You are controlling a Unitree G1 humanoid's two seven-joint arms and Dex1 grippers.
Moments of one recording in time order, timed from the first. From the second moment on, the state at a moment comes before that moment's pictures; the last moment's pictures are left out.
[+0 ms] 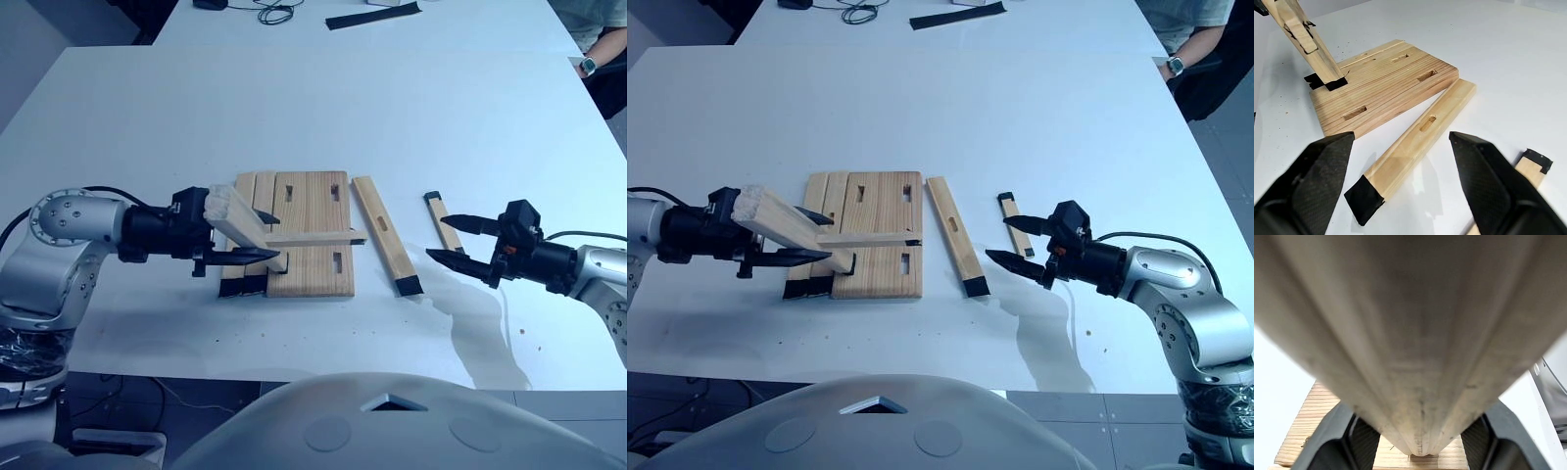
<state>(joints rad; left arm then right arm) -0.01 0.94 0.08 -0.36 -0.62 0.26 -1.33 0.22 -0.80 -0.16 -0.47 0.63 0.56 0.96</state>
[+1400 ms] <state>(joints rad) -0.07 0.94 -0.09 -0.23 -0.62 0.18 -1.27 0.15 -0.84 -0.08 -0.46 0.62 0.58 1.01</state>
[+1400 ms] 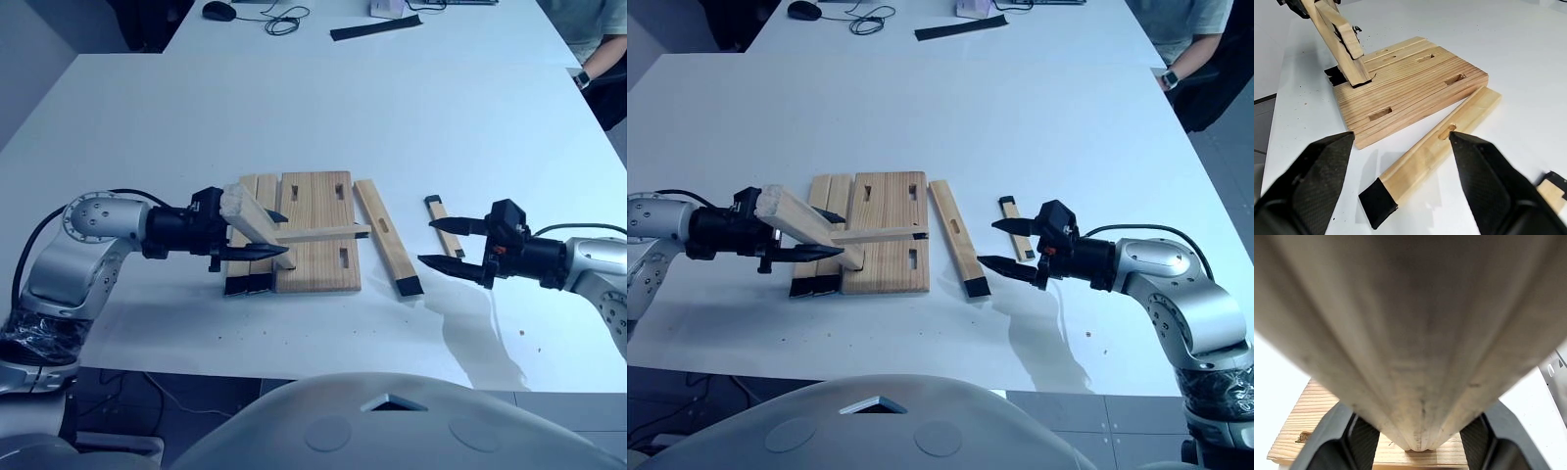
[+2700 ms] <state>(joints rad) 0.39 0.85 0.34 -0.59 -0.72 0.91 -0.73 0.40 -0.81 -0.24 -0.57 0.62 0.58 0.93</state>
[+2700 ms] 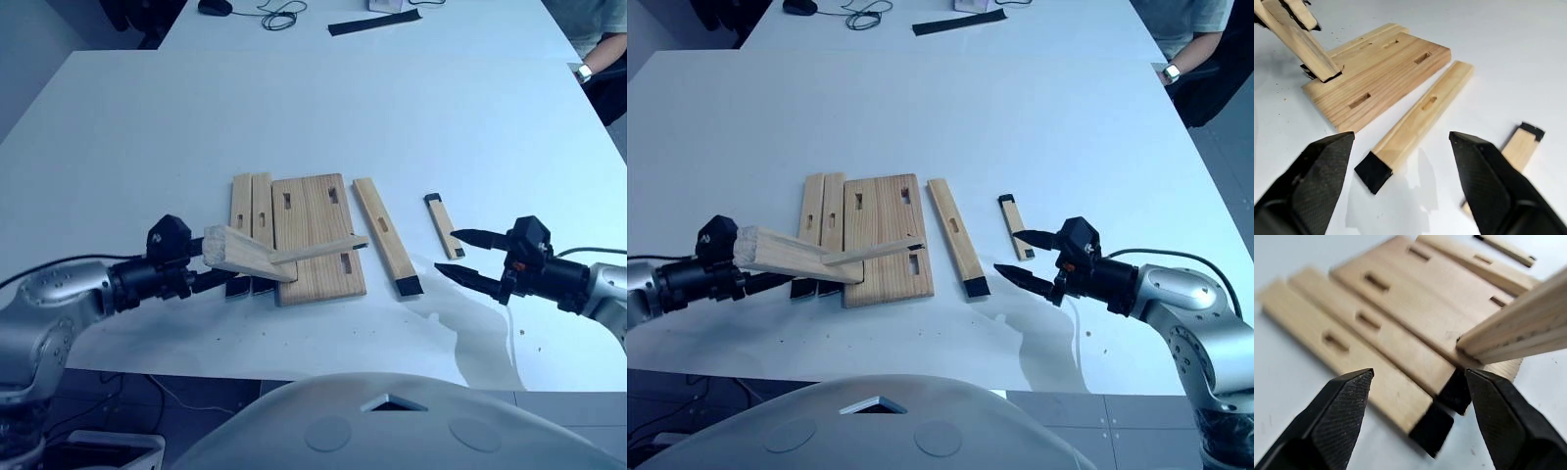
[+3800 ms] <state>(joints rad) 0.30 0.90 0.18 -0.40 -0.45 0.87 -0.63 0.42 -0.75 -0.20 -0.59 0.60 0.55 0.85</state>
